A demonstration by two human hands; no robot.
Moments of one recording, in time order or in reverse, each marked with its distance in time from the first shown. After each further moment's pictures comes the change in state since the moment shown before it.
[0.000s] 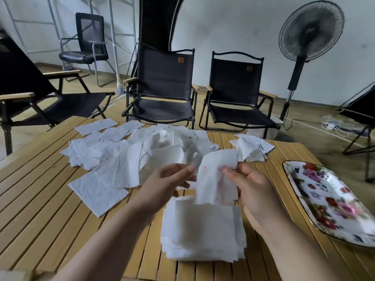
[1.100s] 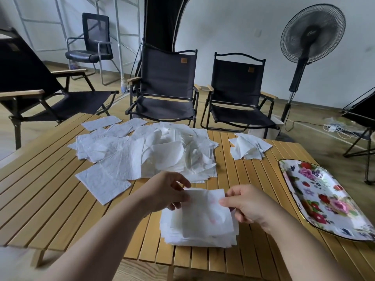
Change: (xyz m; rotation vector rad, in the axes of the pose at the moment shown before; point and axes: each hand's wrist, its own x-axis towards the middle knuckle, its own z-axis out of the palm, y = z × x) left_hand -0.008 -0.013 0.001 0.392 -0.138 -0.118; right_hand -0.011 0.009 -0.034 -0.584 -0.217 0.349
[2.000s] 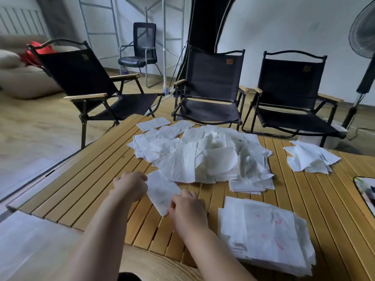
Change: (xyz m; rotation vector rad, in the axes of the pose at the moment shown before) left_hand -0.021 -0.145 -0.154 0.527 0.540 -0.693; right_hand 0.062 -0.077 0.258 -0.715 0.100 -0.564
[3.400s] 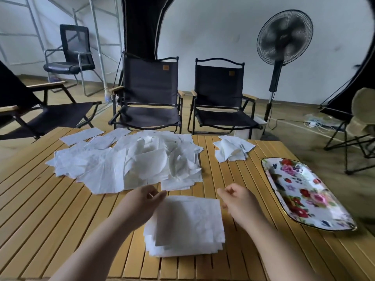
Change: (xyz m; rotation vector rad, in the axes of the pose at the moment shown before) left_hand -0.147 0.146 0.041 -0.232 -0.152 0.600; right_hand -0.120 0.219 -0.139 0.517 0.299 0.577
